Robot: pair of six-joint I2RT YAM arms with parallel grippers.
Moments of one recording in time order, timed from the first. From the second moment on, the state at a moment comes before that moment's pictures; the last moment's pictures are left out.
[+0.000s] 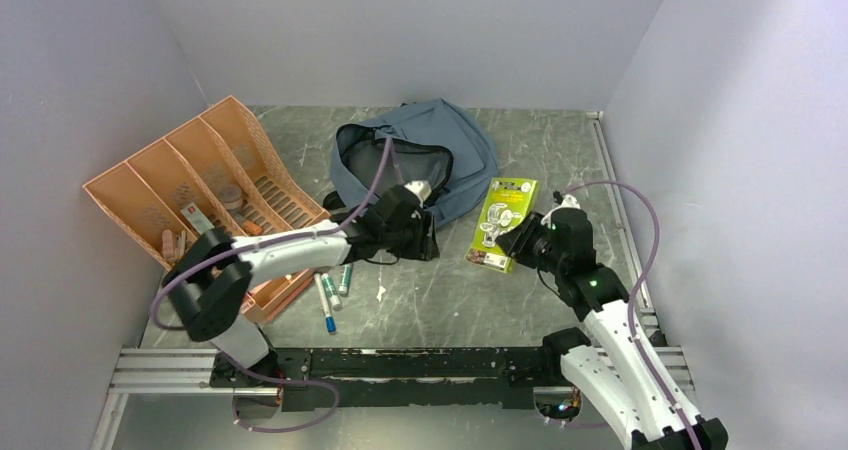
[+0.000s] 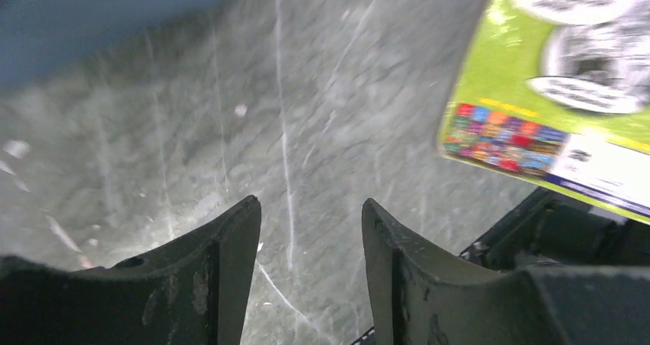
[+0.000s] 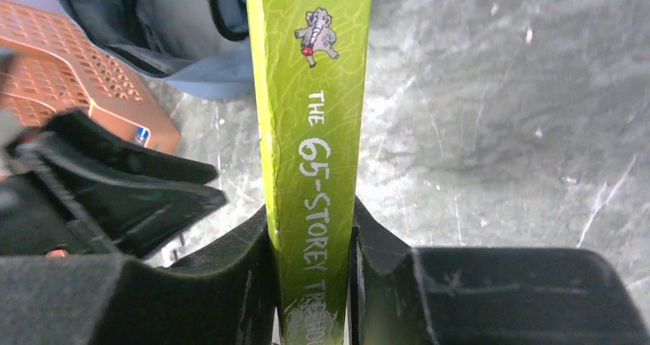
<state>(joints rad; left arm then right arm) -0.91 1.63 0.97 -0.14 0.05 -0.69 0.29 0.67 0.55 -0.48 -0.11 0.67</state>
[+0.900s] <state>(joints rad) -0.89 0.95 1.12 -0.28 -0.03 0.23 0.43 0.99 0.80 -0.04 -0.59 -0.06</state>
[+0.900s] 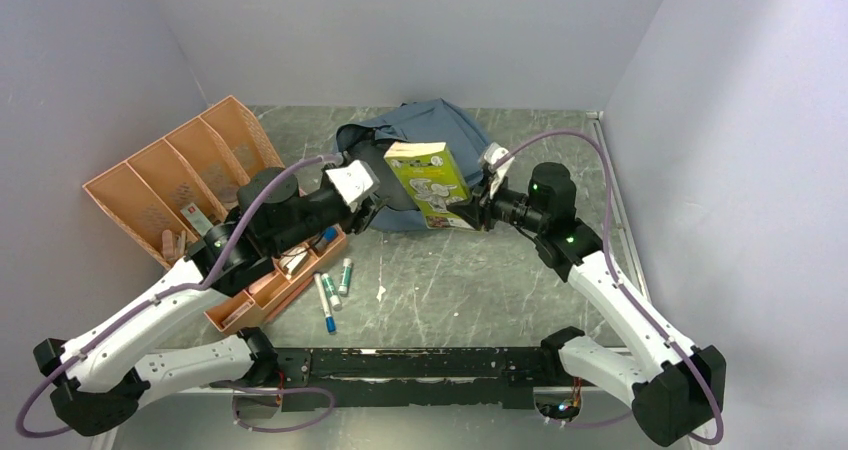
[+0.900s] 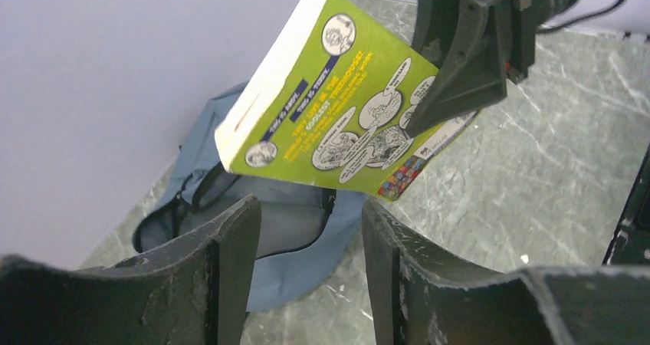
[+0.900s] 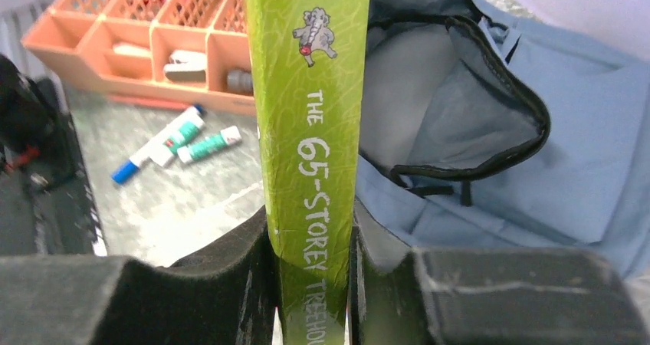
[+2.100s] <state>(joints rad) -0.89 1.03 1.11 -0.37 0.43 0.54 0.43 0.96 1.01 -0.67 -0.86 -1.10</state>
